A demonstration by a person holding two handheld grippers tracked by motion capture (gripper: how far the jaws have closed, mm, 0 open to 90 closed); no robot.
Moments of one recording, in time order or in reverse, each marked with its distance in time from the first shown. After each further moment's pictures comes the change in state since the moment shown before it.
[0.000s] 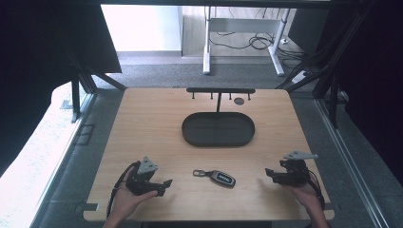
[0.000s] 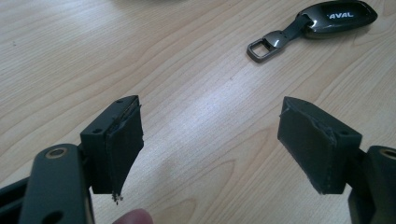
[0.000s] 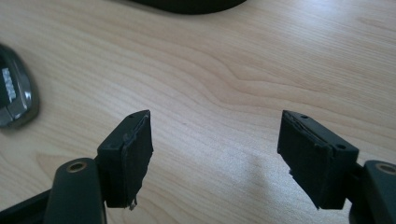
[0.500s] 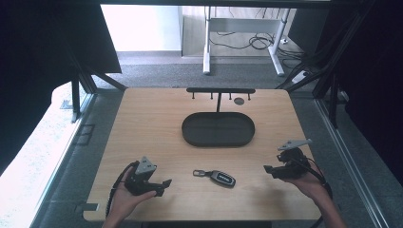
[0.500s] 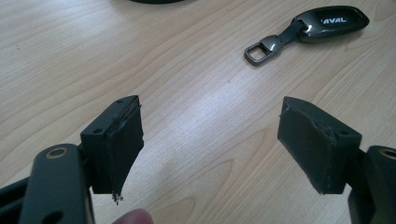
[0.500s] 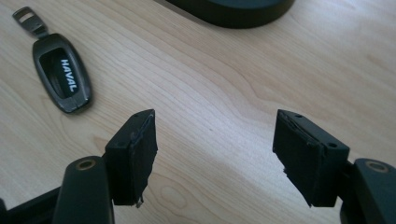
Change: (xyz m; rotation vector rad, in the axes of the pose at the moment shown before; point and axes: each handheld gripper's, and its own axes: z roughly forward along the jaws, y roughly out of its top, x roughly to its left) left arm 0.001 0.000 -0.004 -0.011 -0.007 -0.002; right arm 0.023 0.054 -0.030 0.147 0.029 -0.150
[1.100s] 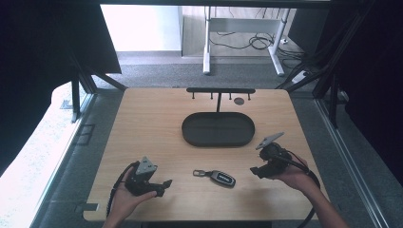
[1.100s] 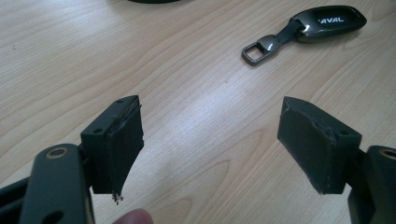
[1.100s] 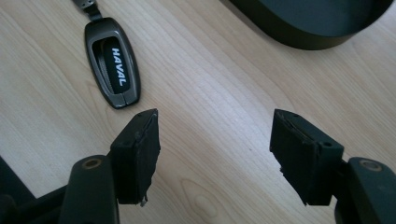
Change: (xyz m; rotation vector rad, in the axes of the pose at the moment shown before) left arm 0.000 0.001 -0.001 -0.003 -0.003 0.001; right arm 0.038 0.043 0.011 0.155 0.063 -0.177
